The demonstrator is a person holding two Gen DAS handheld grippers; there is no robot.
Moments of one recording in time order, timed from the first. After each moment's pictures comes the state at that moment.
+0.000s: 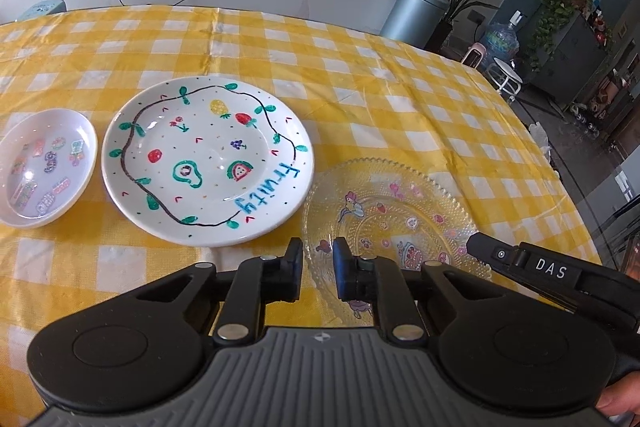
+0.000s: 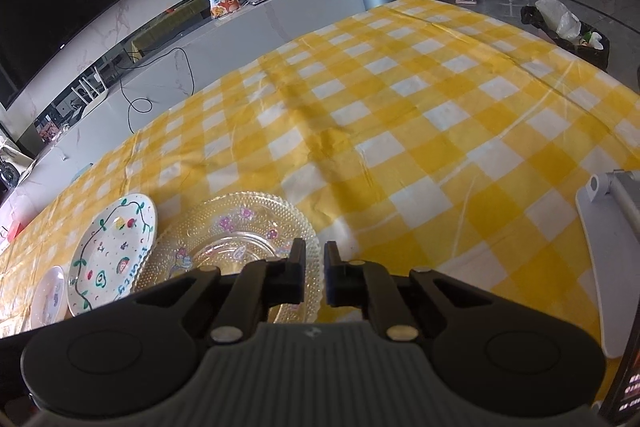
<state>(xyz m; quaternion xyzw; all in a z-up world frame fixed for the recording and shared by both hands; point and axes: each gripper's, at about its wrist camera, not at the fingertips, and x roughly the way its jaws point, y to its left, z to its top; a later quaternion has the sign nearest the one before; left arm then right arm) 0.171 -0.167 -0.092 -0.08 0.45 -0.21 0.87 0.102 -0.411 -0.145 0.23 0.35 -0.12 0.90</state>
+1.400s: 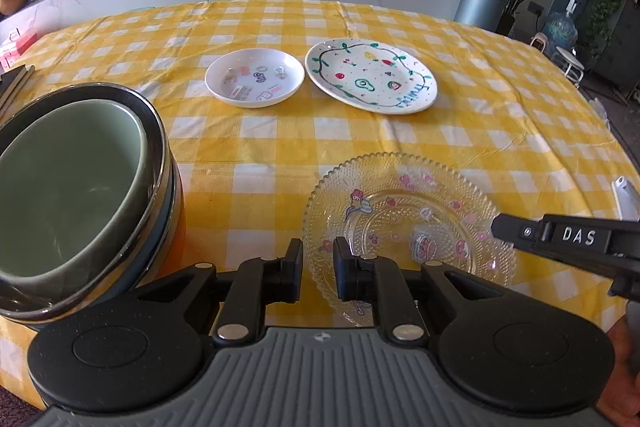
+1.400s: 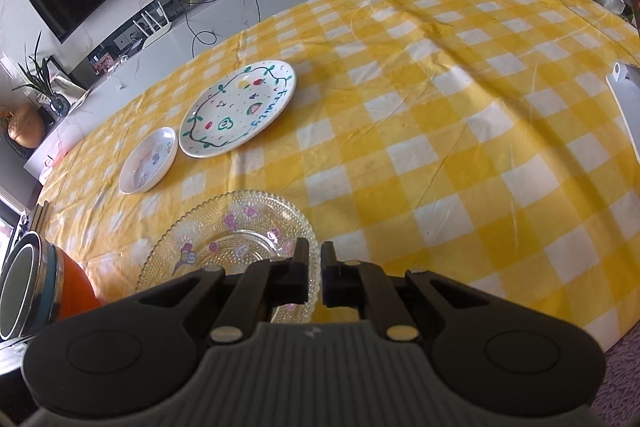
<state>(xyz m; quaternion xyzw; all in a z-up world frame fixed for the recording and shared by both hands) 0.052 -0.071 -0.080 -0.01 0.45 -0.10 0.89 0.020 -0.301 -0.139 0.21 0.41 -0.03 0.89</state>
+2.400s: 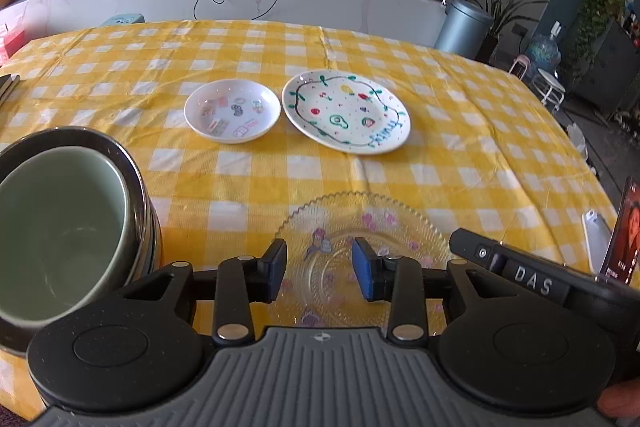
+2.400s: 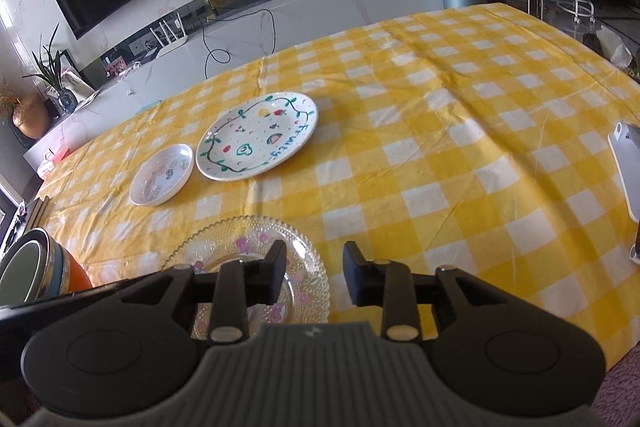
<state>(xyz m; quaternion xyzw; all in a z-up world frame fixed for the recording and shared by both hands) 0.066 -0.074 -0.053 -0.05 0.43 -0.12 0.89 0.019 -0.290 -0.121 0.17 0.36 -0.02 0.92</state>
